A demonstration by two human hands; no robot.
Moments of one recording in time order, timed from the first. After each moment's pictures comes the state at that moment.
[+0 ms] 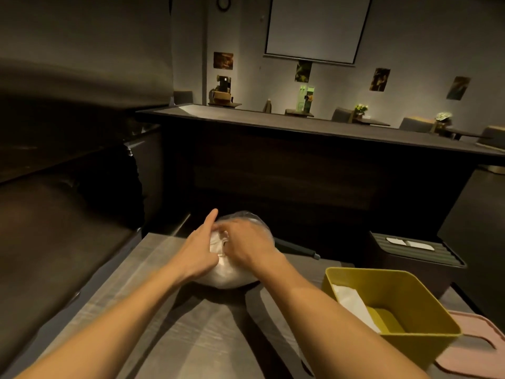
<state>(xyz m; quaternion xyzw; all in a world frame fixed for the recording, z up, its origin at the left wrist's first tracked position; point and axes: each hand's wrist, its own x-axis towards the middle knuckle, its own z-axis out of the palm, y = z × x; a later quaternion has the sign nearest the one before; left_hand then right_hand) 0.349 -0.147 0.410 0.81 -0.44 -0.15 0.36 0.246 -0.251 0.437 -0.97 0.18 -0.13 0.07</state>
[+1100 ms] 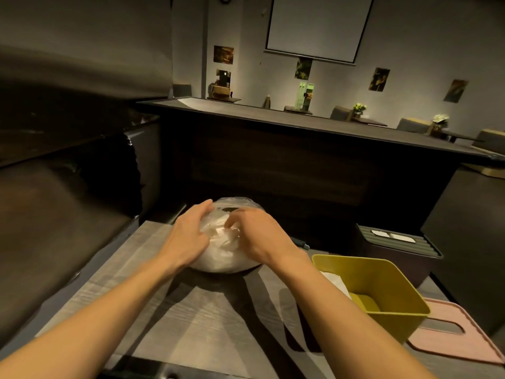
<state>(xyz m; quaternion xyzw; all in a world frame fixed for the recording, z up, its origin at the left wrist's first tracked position) 0.332 -0.132 0.414 0.79 -0.43 -0.05 0.44 0.194 -0.248 0.457 -0.97 0.17 -0.16 0.05</state>
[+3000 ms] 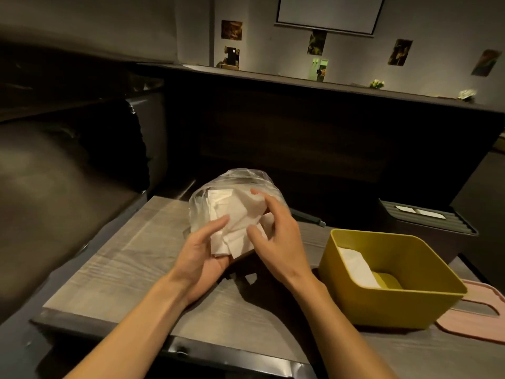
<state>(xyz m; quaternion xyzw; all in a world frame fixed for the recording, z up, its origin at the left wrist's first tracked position) 0.266 -0.098 0.386 0.36 -0.21 -0.50 0.76 0.160 -0.224 0.383 -0.82 0.16 -0.39 0.38</state>
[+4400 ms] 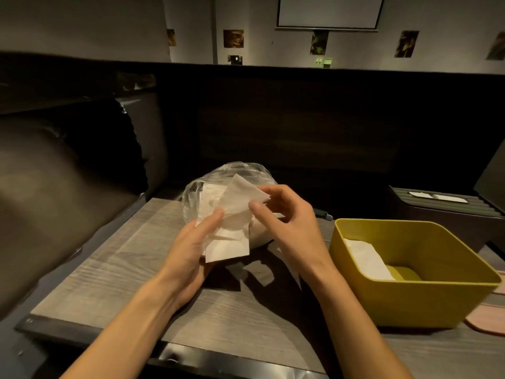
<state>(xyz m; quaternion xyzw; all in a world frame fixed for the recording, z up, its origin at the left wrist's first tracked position) 0.262 -0.101 0.385 0.49 -0.21 -0.40 0.75 0.142 -0.235 0.395 -0.75 0.14 -0.40 0.51</state>
